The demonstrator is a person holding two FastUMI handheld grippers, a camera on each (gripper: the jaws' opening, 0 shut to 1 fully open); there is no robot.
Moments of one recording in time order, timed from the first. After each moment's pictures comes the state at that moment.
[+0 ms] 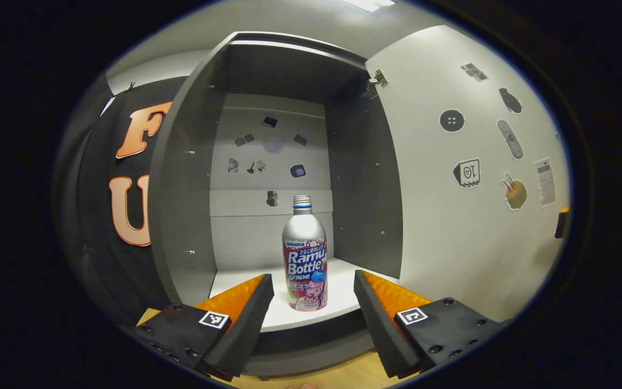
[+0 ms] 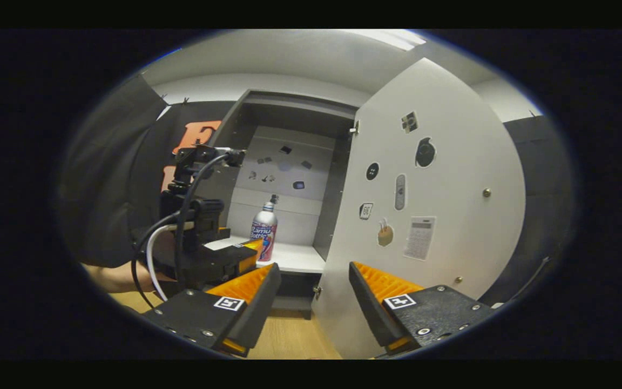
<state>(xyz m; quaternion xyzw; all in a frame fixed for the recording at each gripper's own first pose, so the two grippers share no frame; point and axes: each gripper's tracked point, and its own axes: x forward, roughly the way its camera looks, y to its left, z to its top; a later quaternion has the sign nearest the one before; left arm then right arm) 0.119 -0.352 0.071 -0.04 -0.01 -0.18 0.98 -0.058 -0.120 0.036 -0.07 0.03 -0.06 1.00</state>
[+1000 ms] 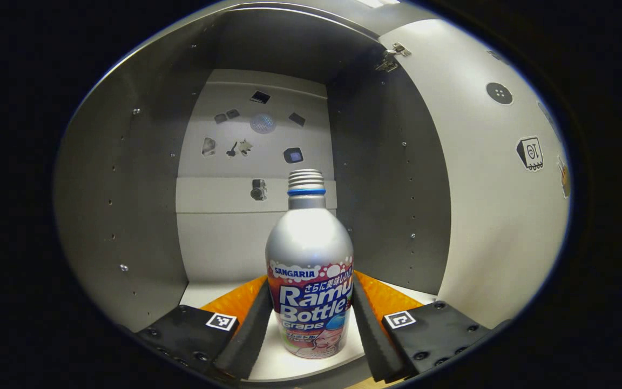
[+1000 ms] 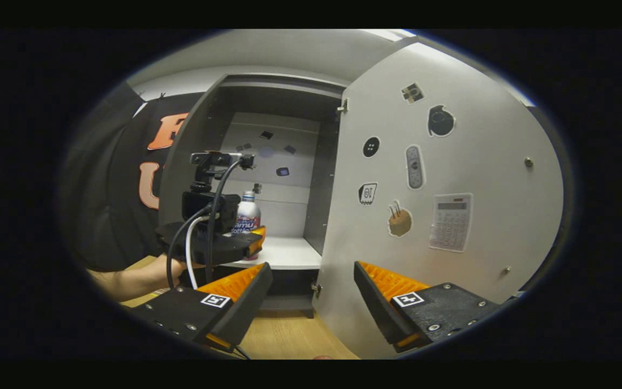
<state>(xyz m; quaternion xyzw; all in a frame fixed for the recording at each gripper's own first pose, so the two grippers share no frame) 0.213 -0.382 0.055 -0.04 -0.01 -0.20 0.98 -0.029 -0.136 0.016 -0.03 0.06 -0.11 0.99</state>
